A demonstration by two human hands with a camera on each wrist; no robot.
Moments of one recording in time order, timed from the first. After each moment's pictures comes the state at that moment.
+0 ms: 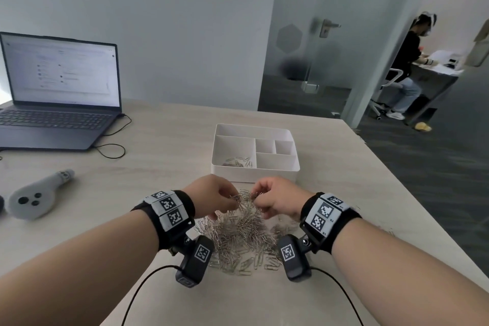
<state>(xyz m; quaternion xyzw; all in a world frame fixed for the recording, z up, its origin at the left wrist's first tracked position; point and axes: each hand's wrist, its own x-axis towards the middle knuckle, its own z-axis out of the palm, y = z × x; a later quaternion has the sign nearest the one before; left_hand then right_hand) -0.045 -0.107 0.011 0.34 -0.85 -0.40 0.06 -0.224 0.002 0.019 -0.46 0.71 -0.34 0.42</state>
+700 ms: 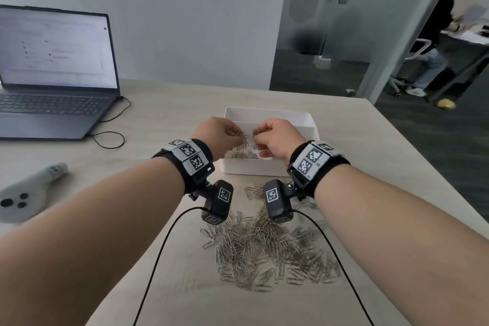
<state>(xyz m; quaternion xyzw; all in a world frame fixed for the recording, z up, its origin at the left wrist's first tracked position) -0.094 -0.198 0.035 0.41 -0.82 -0.35 0.21 -0.243 -0.114 0.038 -0.39 0.72 -0.47 0.33</state>
